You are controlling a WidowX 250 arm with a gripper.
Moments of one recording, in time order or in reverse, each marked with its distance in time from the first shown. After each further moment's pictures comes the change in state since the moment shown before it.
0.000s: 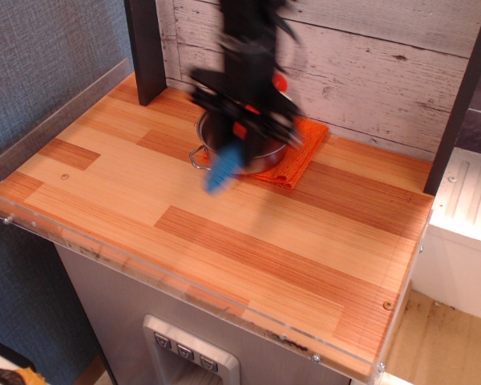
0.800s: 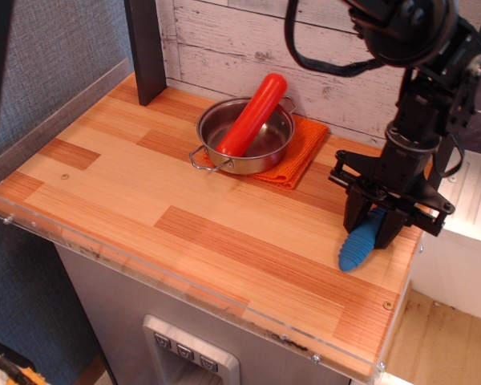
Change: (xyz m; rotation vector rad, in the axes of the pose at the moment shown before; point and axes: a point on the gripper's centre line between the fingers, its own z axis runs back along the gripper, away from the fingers) arm 0.038 -0.092 -0.058 0.019 0.079 -0.010
